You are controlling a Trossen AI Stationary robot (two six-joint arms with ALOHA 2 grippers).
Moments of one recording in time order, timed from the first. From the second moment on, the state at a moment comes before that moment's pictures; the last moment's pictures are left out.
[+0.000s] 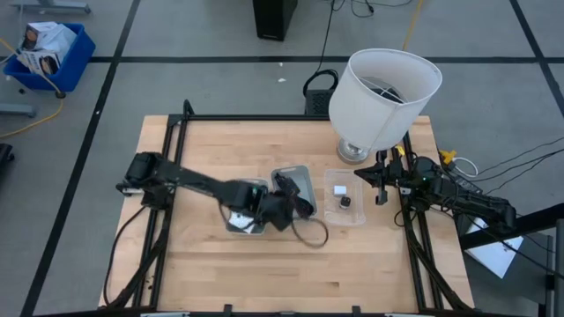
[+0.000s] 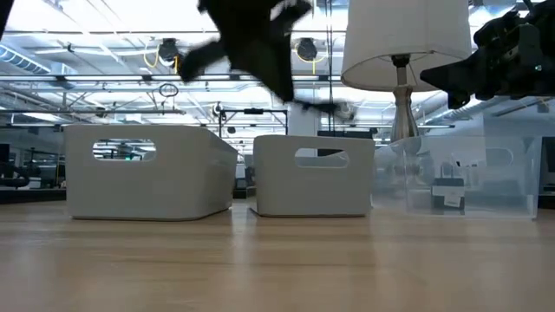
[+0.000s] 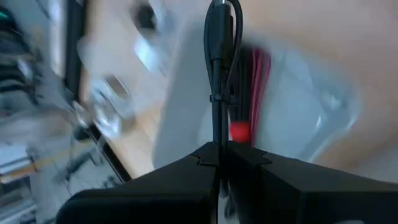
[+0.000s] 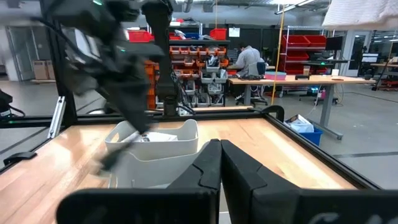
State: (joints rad) left arm -0.23 1.84 1.47 -0.63 -0.44 0.88; right arm -0.35 0.05 0.02 0.12 -0.24 0.02
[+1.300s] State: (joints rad) left arm -0.03 1.96 1.47 -0.58 -0.33 0.97; right arm -0.35 0.07 0.02 0.12 -0.24 0.01
